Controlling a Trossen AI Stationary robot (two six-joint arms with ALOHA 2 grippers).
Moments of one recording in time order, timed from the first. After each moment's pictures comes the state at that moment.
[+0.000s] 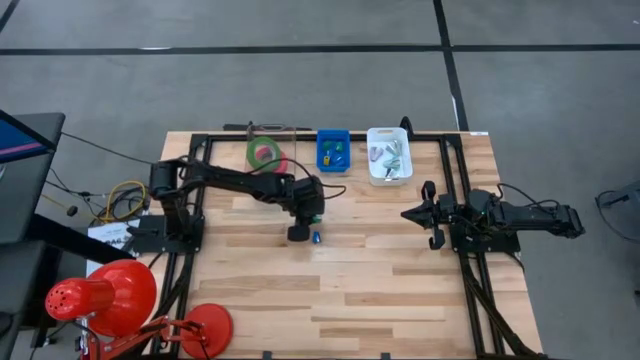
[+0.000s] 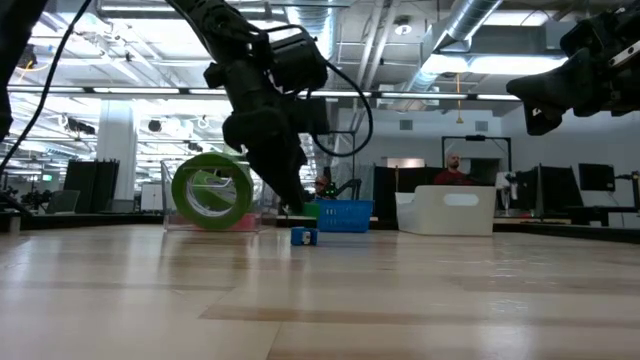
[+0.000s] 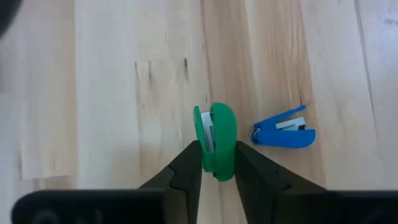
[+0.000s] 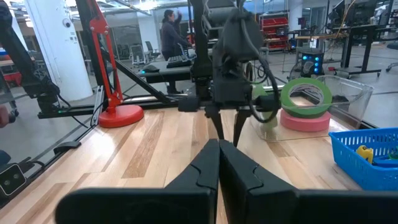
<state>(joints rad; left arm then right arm) 0.15 1.84 1.13 -0.40 0.11 0.20 0.00 0.01 0.01 0.00 0.00 0.09</state>
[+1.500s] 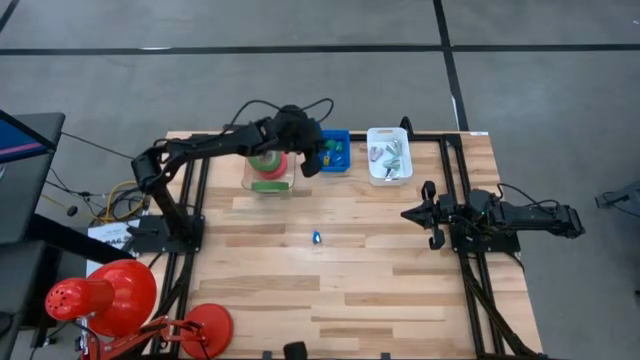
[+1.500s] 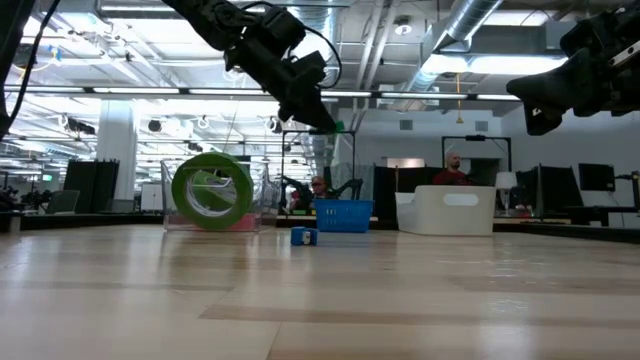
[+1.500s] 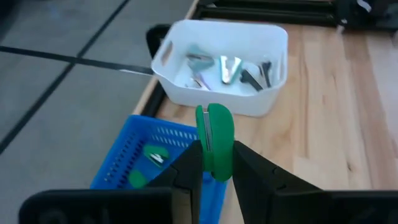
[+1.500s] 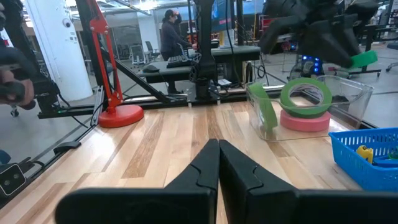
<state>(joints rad) 0.49 1.72 1.30 -0.18 0.10 0.21 0.00 0.01 0.01 0.00 0.00 0.09</state>
